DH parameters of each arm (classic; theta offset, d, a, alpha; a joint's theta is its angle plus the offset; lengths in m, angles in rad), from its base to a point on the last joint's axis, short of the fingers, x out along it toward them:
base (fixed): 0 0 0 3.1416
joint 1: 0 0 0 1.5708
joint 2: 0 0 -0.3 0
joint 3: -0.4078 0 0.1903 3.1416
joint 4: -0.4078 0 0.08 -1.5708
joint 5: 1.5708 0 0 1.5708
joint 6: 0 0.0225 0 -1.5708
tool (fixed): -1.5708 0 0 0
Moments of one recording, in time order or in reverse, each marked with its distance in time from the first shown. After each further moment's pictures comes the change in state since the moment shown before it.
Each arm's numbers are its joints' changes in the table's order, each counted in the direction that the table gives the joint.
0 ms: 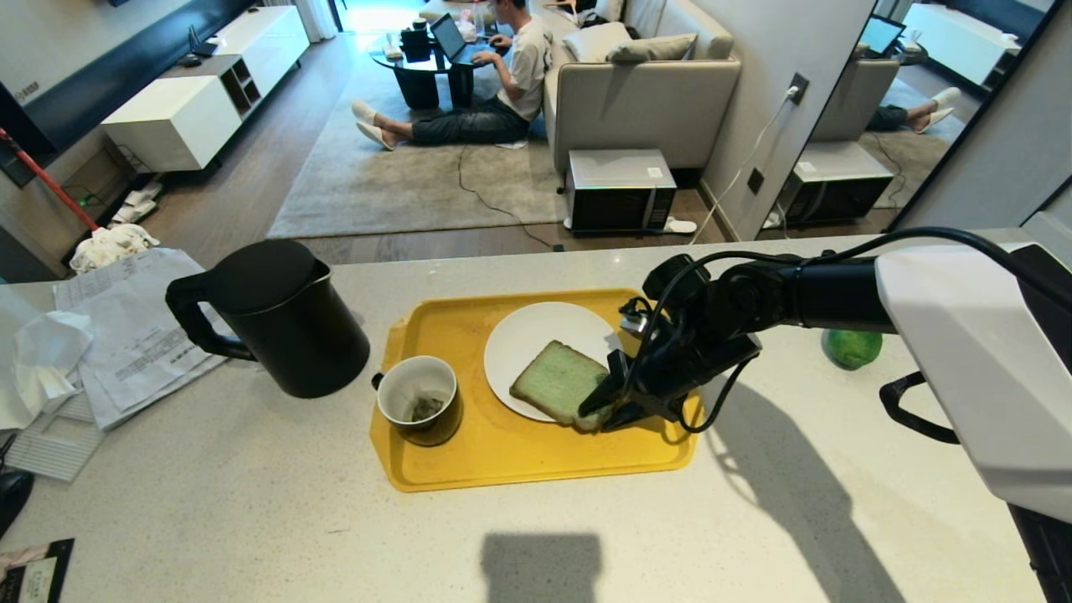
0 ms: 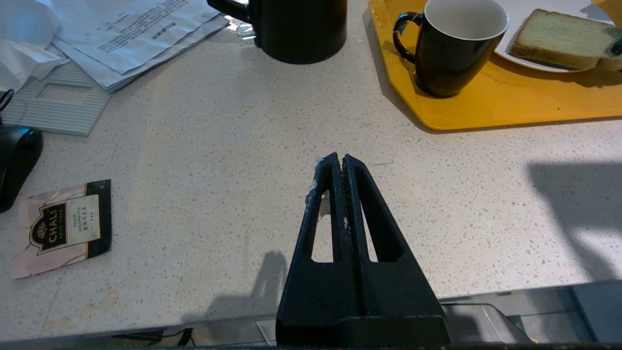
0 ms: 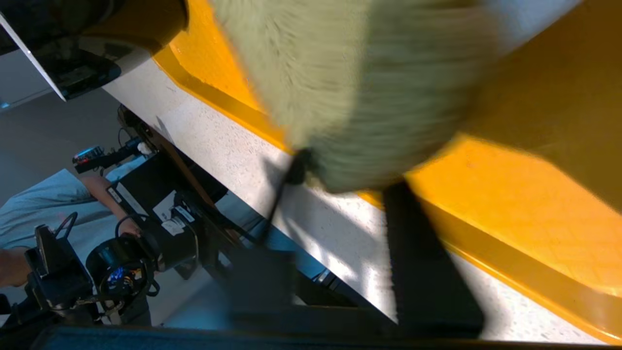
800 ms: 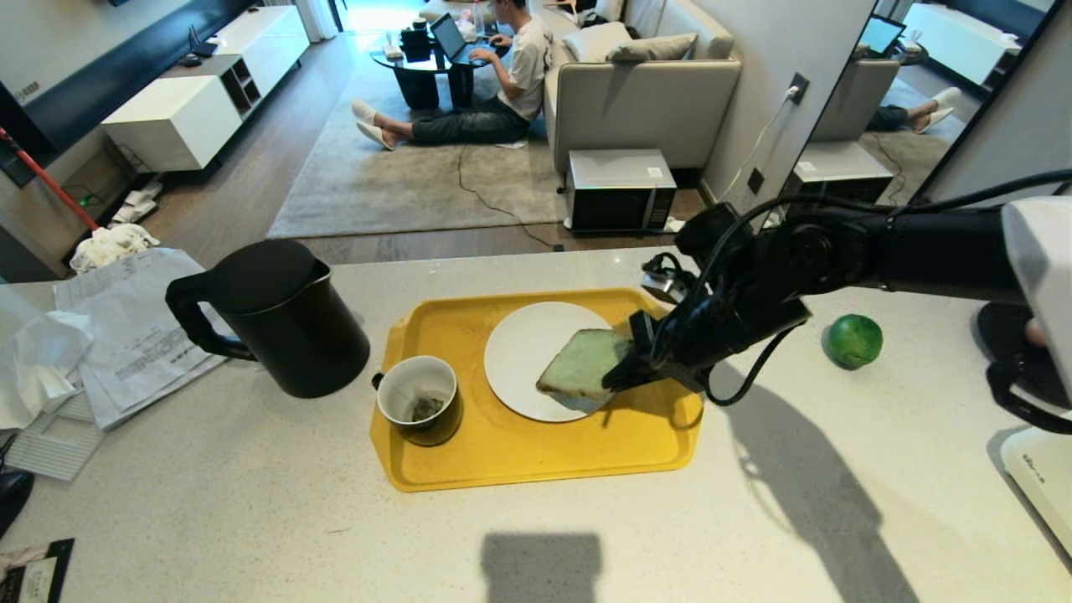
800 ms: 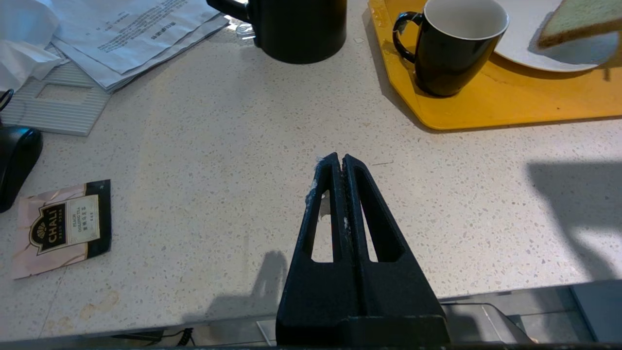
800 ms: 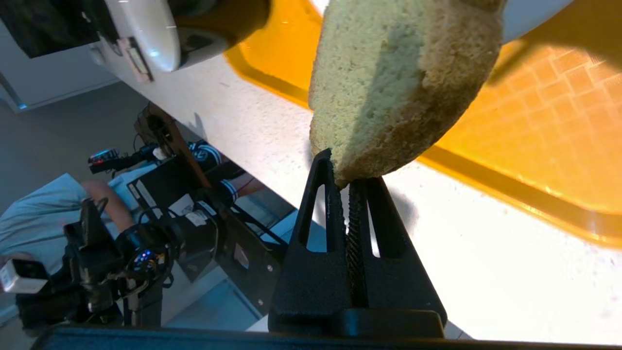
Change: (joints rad) left arm 0.000 0.000 0.000 0.000 0.000 0.000; right arm 0.004 -0.175 0.046 -0.019 -0.011 0.001
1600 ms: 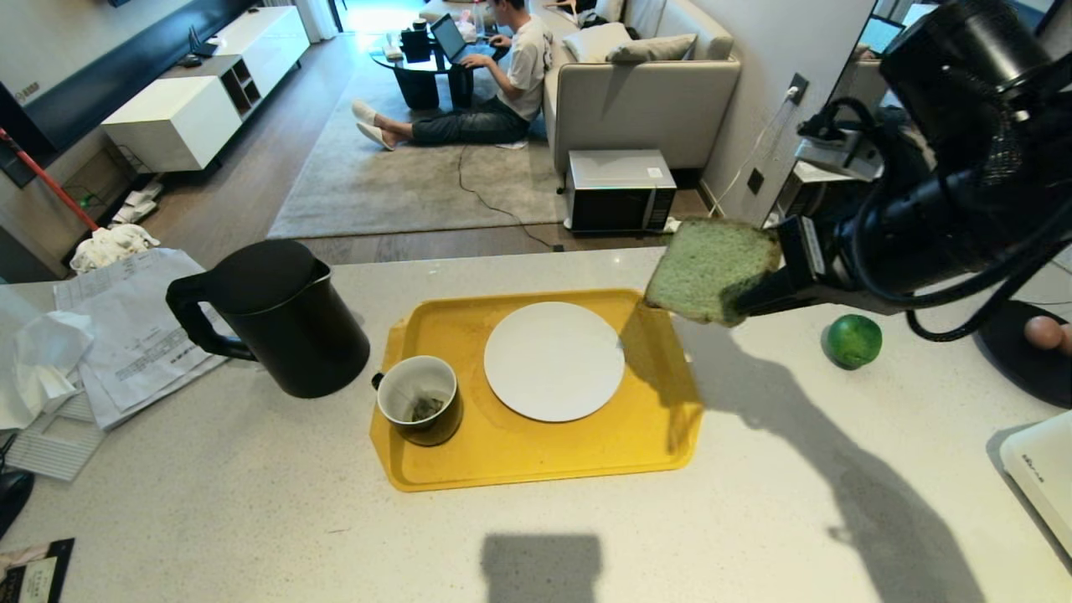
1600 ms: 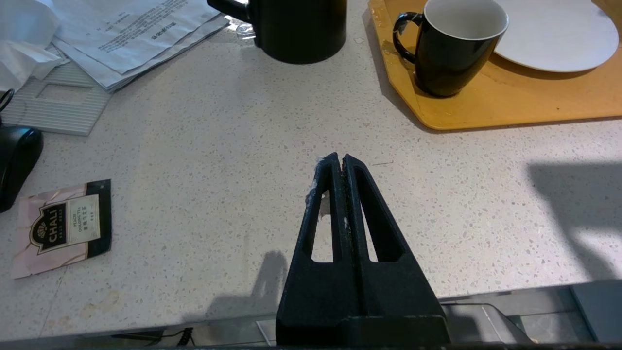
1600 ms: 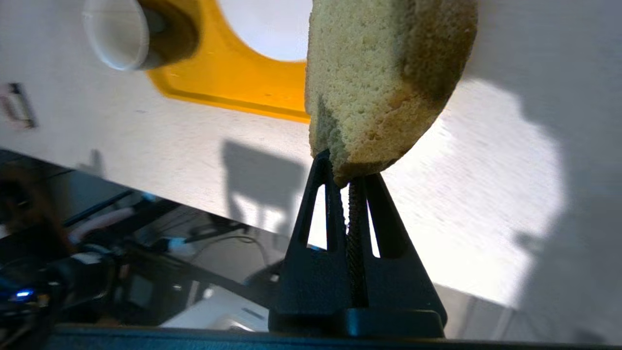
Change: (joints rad) left arm 0.000 0.000 0.000 0.000 0.000 0.000; right arm -0.020 -0.427 0.009 -0.257 -0.467 -0.098
